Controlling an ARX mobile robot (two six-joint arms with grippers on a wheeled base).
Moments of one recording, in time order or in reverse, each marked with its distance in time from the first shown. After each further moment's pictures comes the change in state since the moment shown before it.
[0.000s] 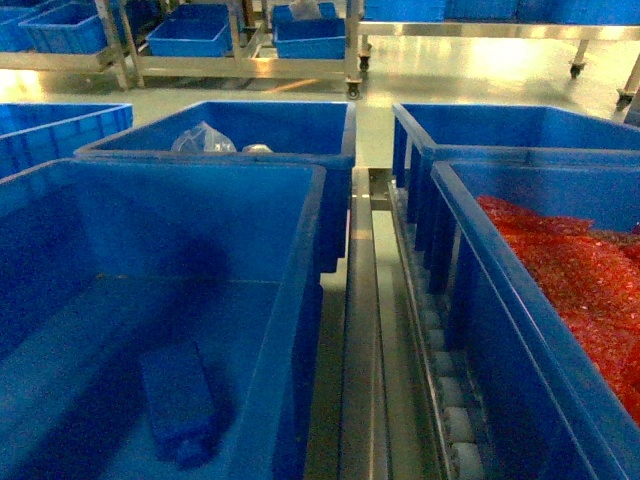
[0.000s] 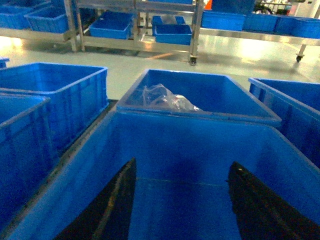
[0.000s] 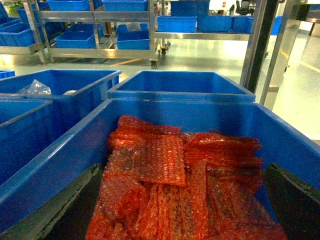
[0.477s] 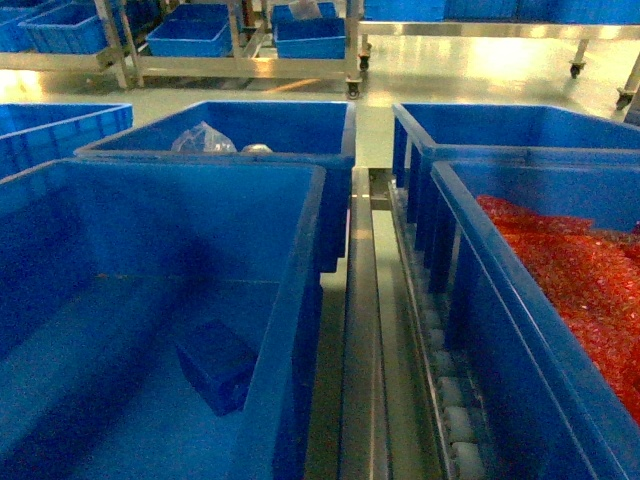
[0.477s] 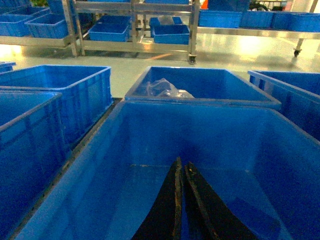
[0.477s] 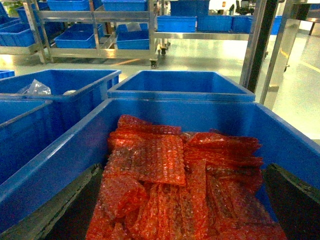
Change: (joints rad) left arm 0.124 -0.296 -0.126 -0.168 0.130 0.039; right arm 0.000 0.000 0.000 0.000 0.000 0.000
